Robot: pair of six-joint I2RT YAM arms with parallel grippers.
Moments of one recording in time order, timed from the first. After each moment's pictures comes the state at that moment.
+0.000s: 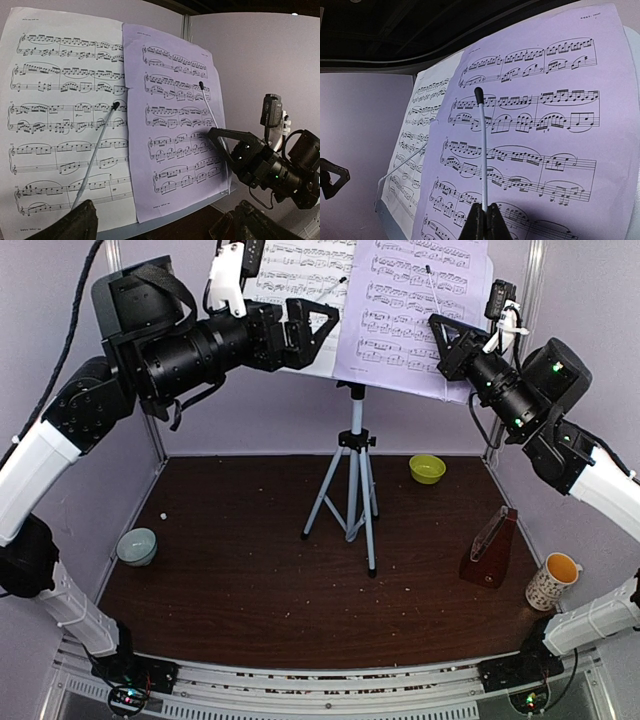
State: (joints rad) left arm -1.20 1.53 2.04 -0.37 -0.44 -0.03; right arm 0.74 1.21 1.36 0.32 0.16 0.11
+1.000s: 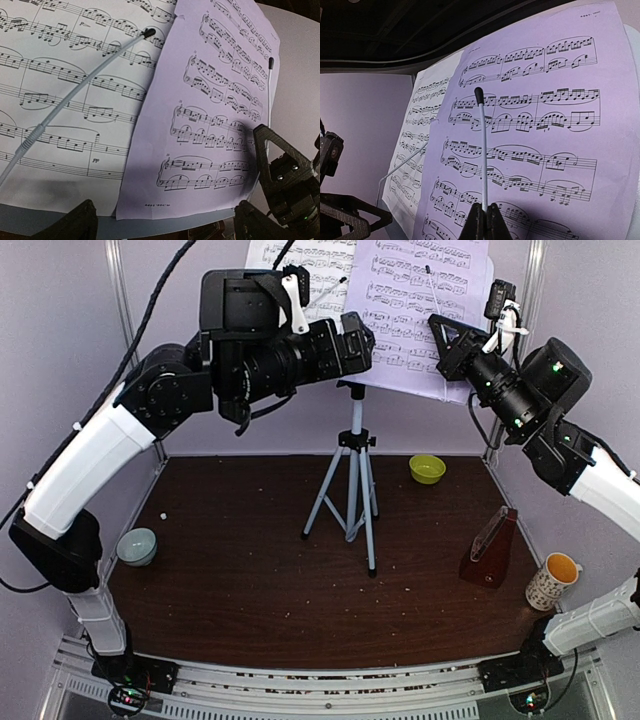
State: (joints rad) left arm -1.21 1.82 2.35 -0.60 -0.62 -0.47; right arm 0.76 1.21 1.36 0.31 0.18 0.11
